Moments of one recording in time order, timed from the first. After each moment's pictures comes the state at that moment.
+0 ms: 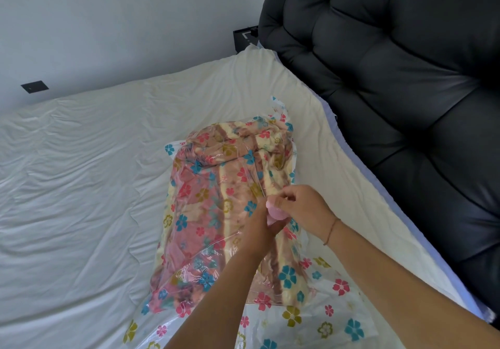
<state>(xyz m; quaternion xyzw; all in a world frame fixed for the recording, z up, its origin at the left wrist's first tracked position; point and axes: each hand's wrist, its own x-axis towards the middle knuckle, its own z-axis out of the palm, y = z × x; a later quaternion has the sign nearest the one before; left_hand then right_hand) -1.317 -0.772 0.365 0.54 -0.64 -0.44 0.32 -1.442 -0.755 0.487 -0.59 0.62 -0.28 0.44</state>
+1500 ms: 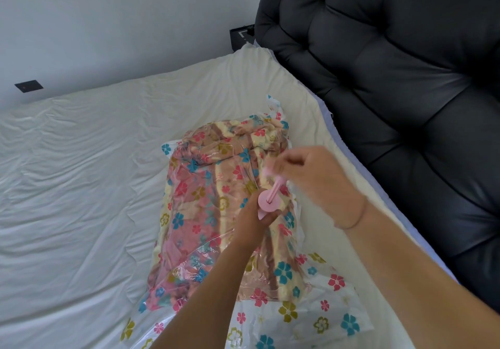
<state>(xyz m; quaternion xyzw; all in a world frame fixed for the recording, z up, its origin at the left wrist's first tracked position) -1.313 -0.777 0.374 0.55 -0.63 -0.43 0.32 -1.452 -0.763 0.543 -0.60 0.55 -0.41 0.41</state>
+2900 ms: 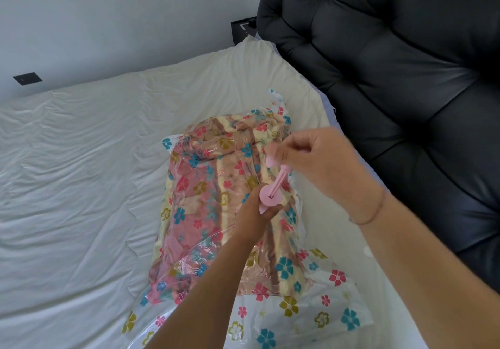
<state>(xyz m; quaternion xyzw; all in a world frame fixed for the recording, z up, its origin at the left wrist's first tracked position) -1.312 -0.782 0.370 0.55 -0.63 -0.44 0.32 -1.450 -0.764 0.559 -0.64 0.55 -0.38 0.37</state>
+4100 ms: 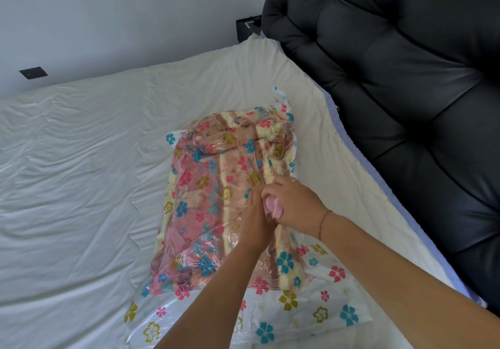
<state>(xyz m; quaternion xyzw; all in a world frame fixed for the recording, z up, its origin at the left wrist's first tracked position) -1.316 -0.759 0.354 0.58 -0.67 -0.33 0.30 -1.437 -0.767 0.430 -0.79 0.57 -0.10 0.19</state>
